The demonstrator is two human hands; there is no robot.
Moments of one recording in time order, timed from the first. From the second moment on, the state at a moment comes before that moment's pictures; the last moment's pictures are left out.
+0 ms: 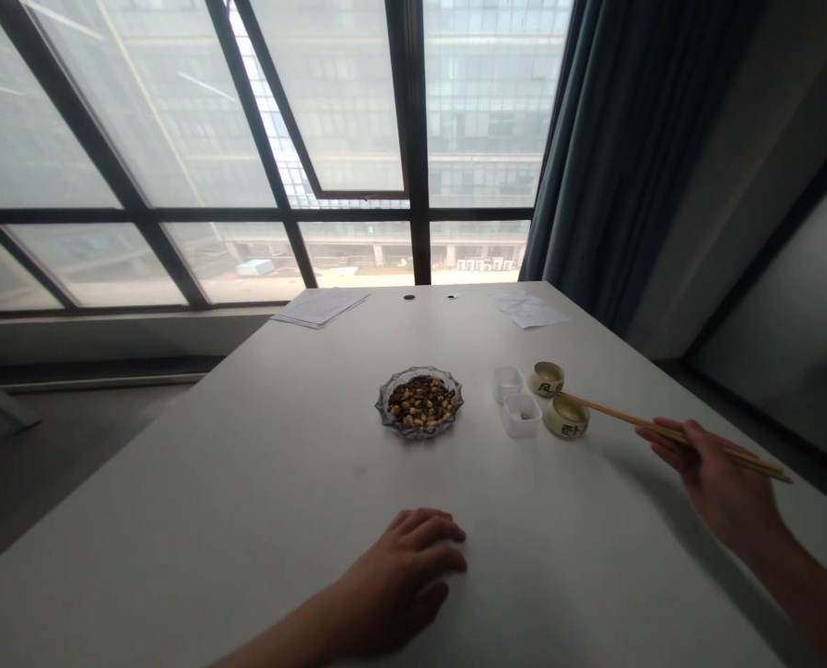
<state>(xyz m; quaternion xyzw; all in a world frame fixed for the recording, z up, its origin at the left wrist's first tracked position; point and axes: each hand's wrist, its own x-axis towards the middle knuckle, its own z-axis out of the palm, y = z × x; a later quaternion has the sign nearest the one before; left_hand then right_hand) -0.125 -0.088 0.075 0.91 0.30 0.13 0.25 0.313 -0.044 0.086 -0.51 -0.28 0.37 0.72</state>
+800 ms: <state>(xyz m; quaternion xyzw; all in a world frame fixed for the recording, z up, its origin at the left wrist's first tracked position) -0.127 -0.087 0.074 0.91 0.30 0.11 0.24 0.323 -0.057 0.069 -0.52 -0.29 0.34 0.73</state>
